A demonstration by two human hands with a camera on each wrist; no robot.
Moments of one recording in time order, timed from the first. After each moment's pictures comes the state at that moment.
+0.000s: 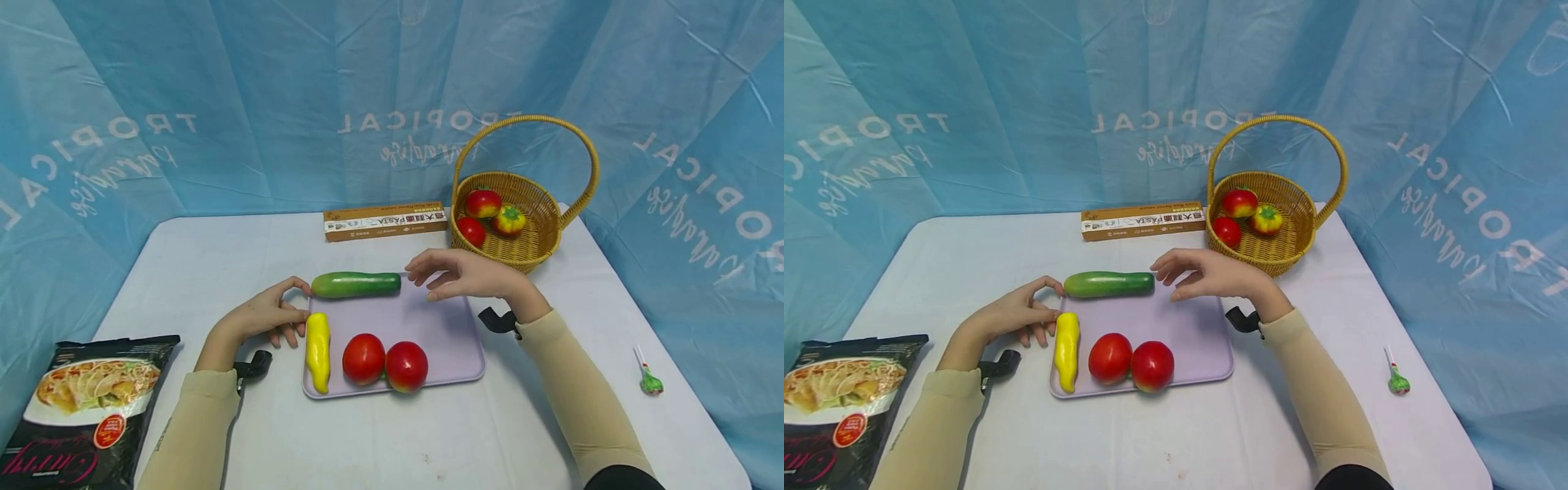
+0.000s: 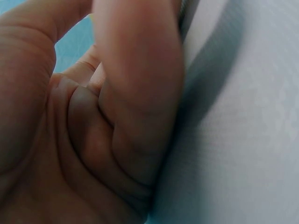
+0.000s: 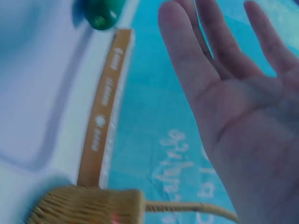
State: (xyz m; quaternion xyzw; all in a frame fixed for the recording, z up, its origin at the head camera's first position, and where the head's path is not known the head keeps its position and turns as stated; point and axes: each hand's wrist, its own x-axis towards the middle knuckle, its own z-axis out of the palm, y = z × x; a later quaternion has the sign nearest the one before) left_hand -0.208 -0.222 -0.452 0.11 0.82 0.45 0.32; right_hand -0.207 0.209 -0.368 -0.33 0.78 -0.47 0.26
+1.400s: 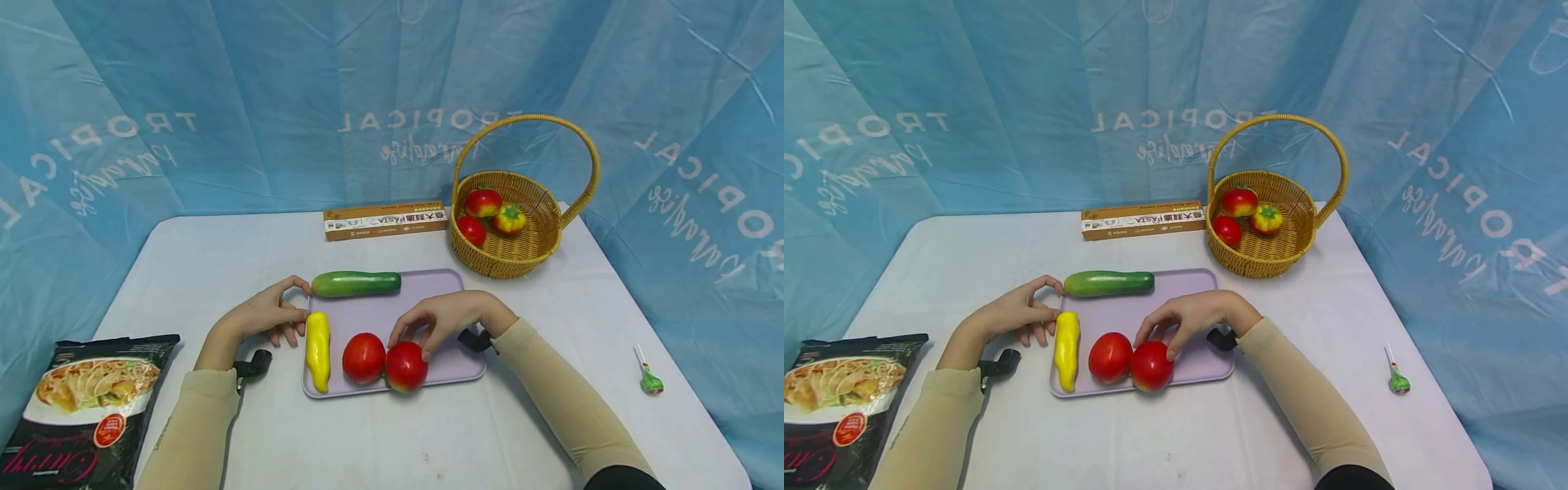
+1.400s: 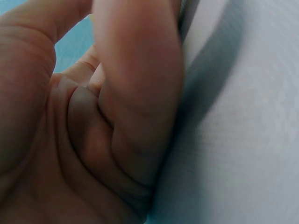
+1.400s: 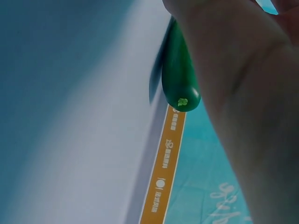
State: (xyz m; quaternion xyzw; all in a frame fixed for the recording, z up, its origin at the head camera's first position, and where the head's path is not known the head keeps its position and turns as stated) left_hand -0.209 -0.221 -0.452 0.11 0.83 0.45 0.32; right_hand -0.196 0.171 -0.421 -0.40 0.69 -0.38 0.48
